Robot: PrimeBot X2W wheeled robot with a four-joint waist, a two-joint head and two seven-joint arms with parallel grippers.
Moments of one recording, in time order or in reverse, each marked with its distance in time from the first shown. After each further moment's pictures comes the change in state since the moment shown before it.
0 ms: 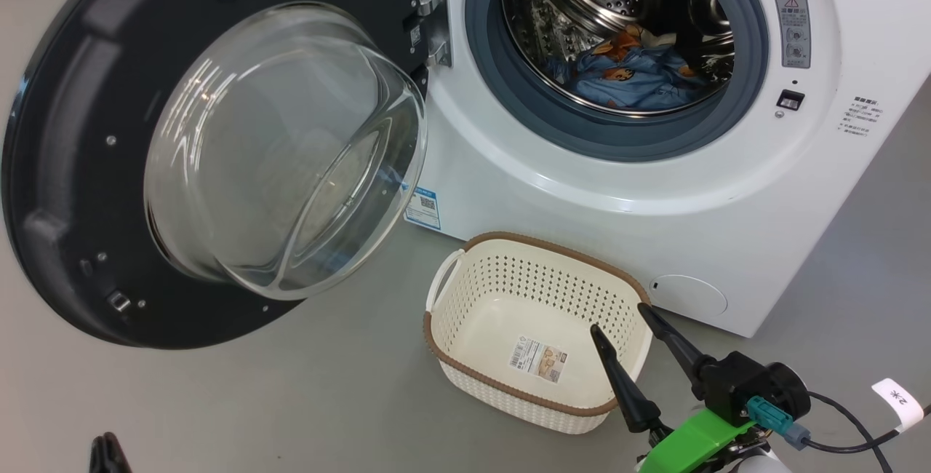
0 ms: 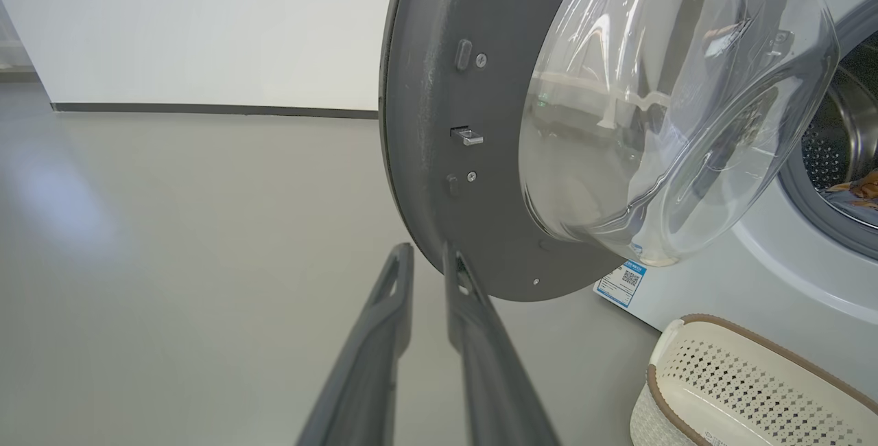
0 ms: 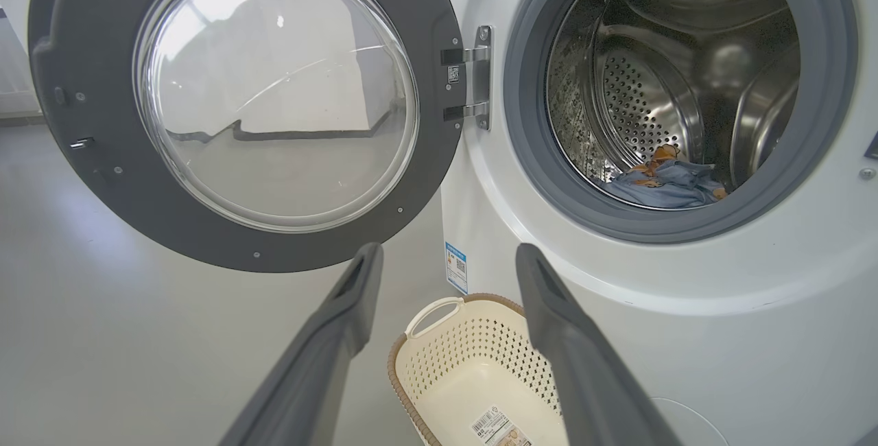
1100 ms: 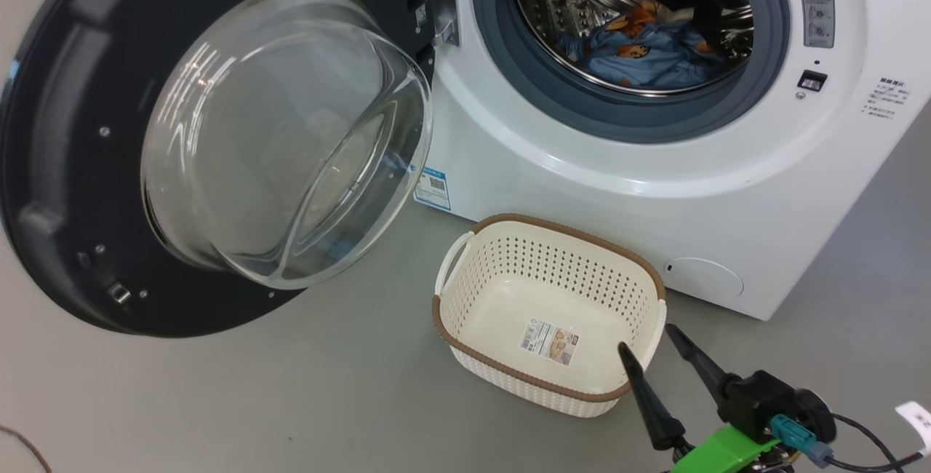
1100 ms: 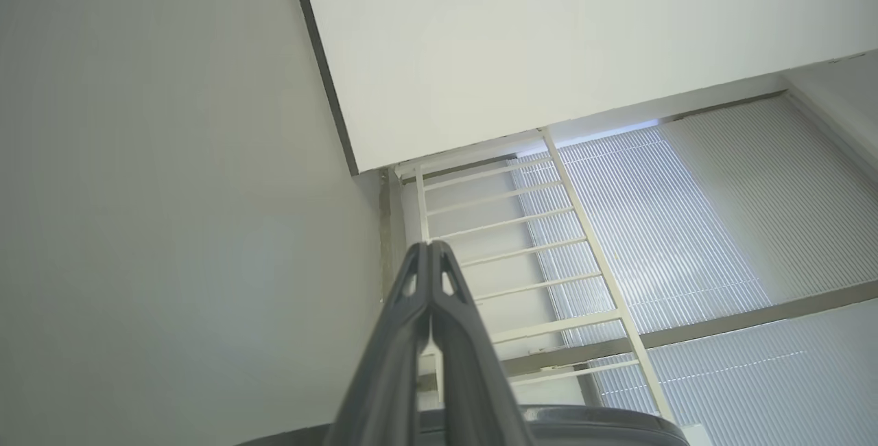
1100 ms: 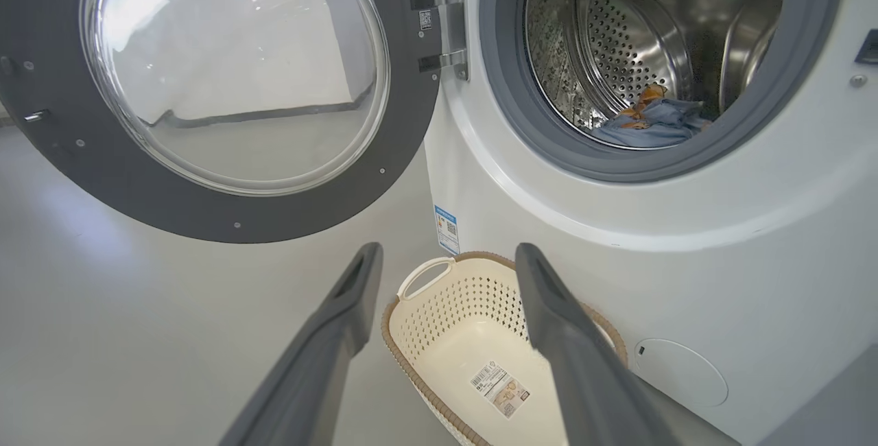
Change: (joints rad) left arm -0.460 0.176 0.481 0.319 -1.182 -0.261 0.261; right arm 0.050 -0.002 -0.054 0.004 -0.001 0.000 0.000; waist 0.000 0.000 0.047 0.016
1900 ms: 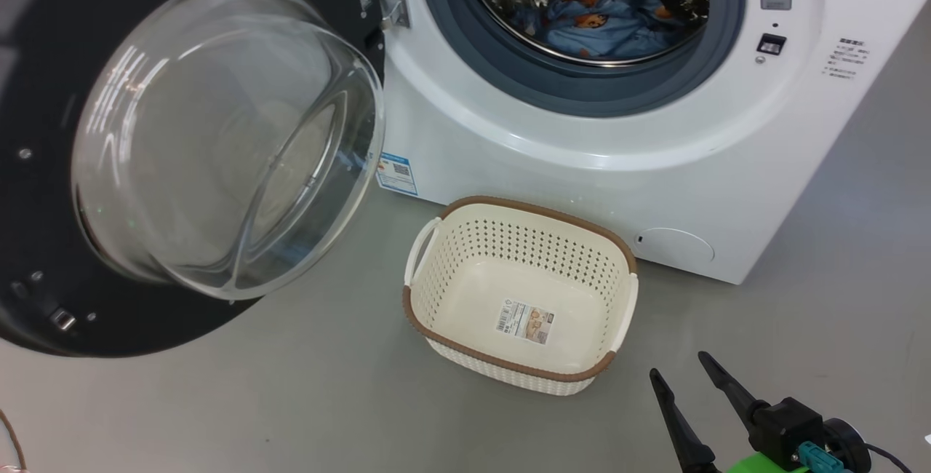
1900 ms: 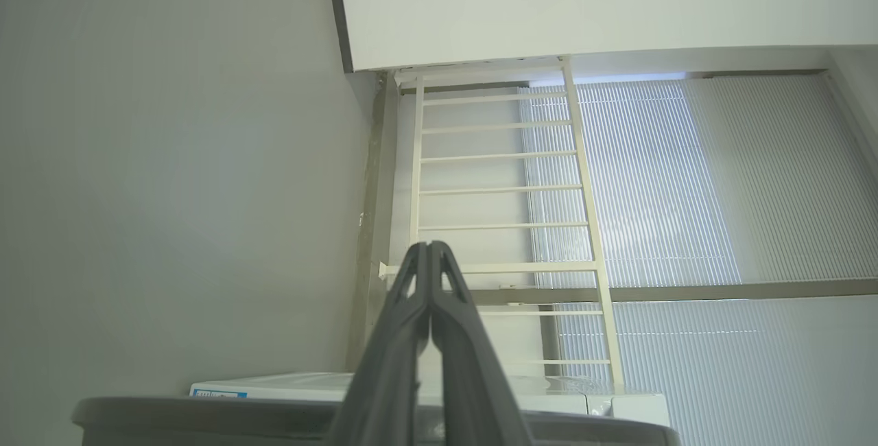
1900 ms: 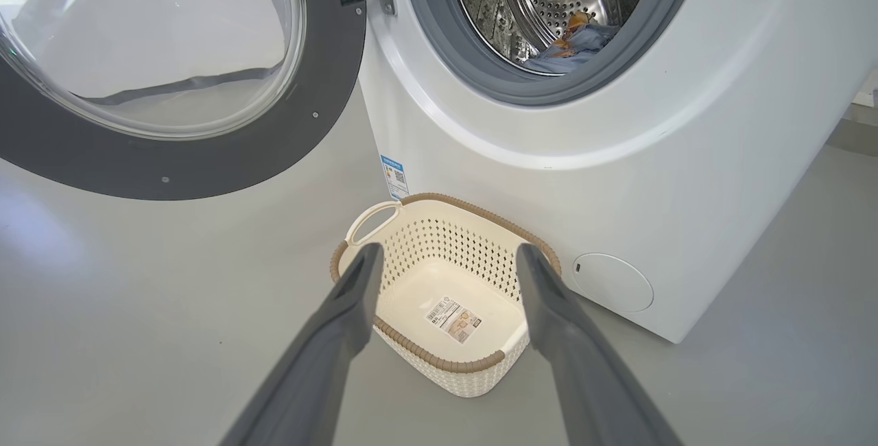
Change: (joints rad) left arm -0.239 0.146 0.012 0.402 -0.131 -0.074 0.232; right arm 0.081 -0.030 -0.053 -0.022 -0.016 0.000 0.000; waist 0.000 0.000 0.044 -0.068
